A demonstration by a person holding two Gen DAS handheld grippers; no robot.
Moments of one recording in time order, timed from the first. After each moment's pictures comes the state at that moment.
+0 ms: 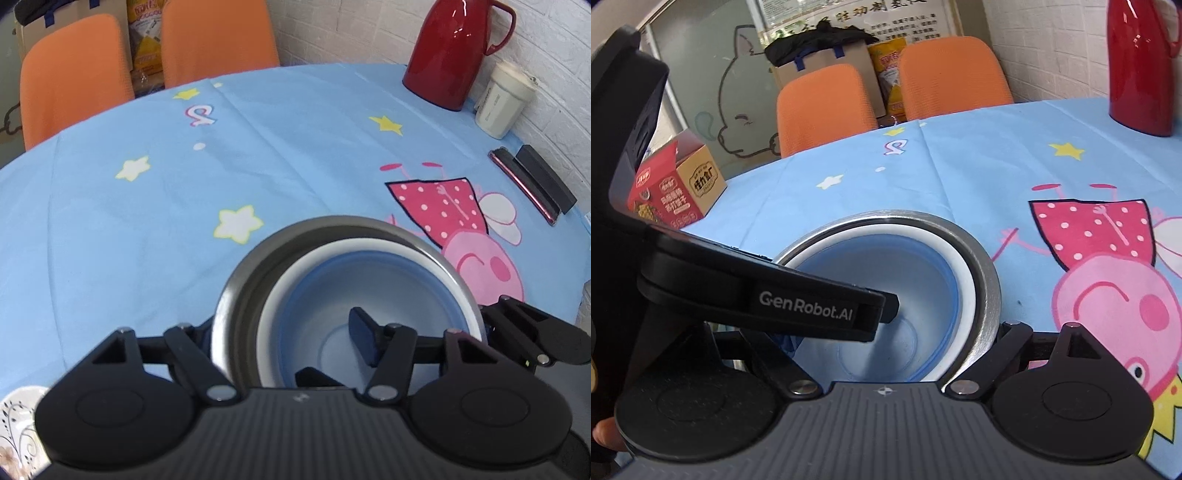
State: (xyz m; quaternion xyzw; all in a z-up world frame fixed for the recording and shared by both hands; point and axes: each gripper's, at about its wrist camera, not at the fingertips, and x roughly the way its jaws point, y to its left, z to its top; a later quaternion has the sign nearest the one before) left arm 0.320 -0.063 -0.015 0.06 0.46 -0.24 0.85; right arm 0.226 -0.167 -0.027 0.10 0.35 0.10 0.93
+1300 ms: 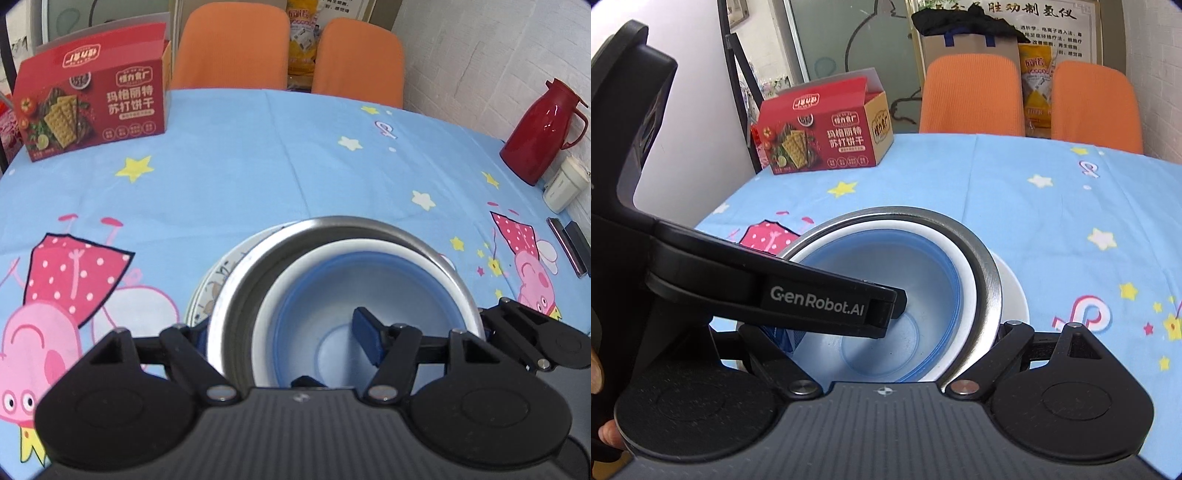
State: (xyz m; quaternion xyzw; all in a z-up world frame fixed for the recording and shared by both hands) left arm 0.225 0.136 0.015 -0.06 0.45 -0.09 0.89; right arm 0.181 0.008 0.009 0.00 0.36 0.26 0.90
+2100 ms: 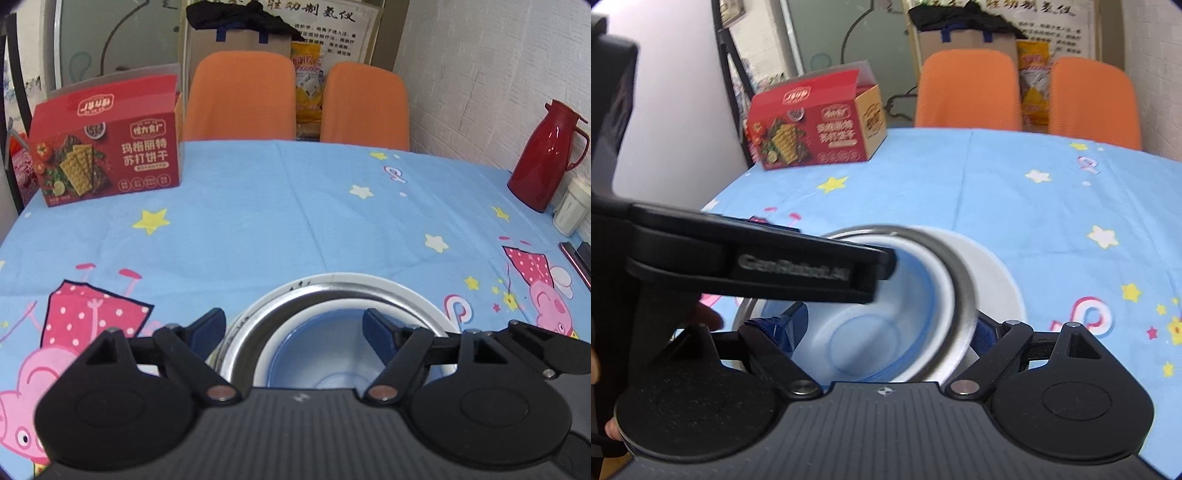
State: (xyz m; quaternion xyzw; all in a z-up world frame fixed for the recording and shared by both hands) left arm 0.223 0.141 0.022 -0.04 0.36 -0.07 0.93; right arm 0.189 0.010 0.002 0.00 0.35 0.24 0.90
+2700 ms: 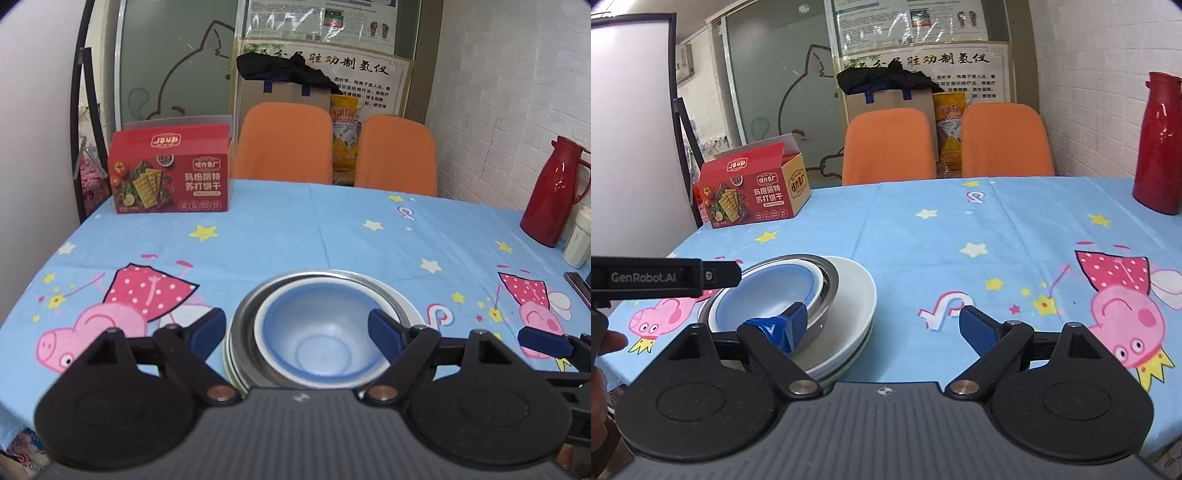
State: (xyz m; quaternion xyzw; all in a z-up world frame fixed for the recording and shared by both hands) left arm 0.115 0.107 0.046 -0.05 0.29 0.02 0.96; right arm 0.112 -0.051 0.026 0.03 0.27 0.14 0.95
